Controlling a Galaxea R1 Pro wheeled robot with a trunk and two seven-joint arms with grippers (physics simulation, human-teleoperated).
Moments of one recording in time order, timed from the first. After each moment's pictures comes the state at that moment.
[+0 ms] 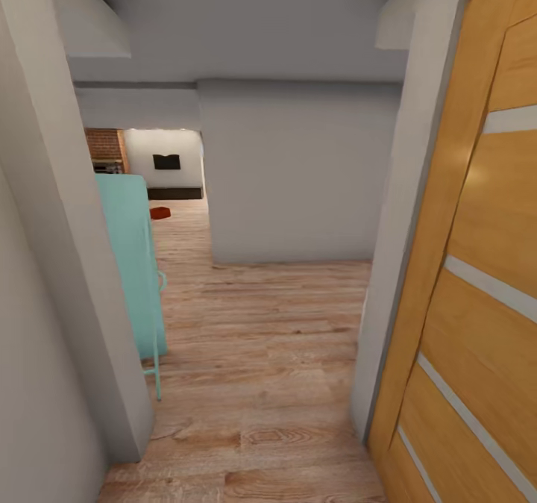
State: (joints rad) left arm -0.27 -0.07 0.00 0.07 0.07 -0.70 0.04; right arm 0.25 -0.02 0.06 -0.03 -0.01 -1.02 -0.02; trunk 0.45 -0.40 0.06
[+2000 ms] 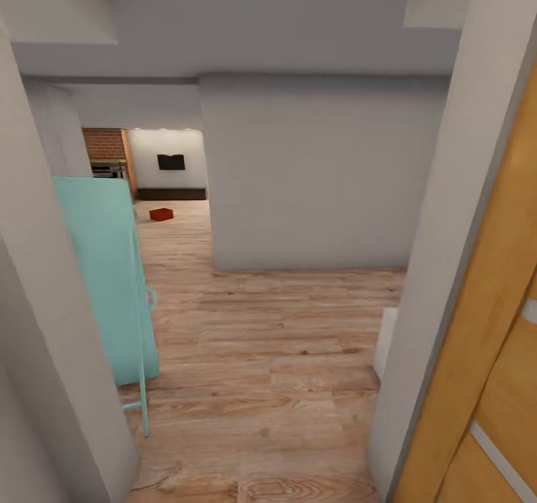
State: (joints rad) left arm -0.21 -0.10 -0.01 0.07 0.07 -0.89 0.16; right arm 0.10 -0.02 0.06 -0.76 0.04 -0.20 -0.05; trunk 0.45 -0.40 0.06
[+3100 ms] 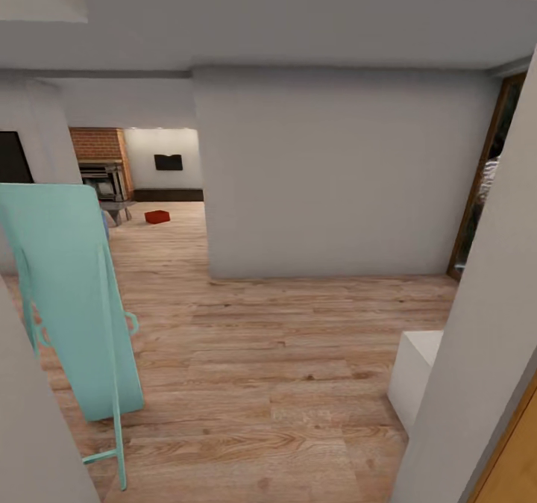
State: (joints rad) left arm -0.21 -0.10 -0.01 0.07 0.07 -0.89 0.16; right arm 0.10 -0.02 0.06 -0.75 0.05 -0.20 -0.04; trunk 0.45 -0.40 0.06
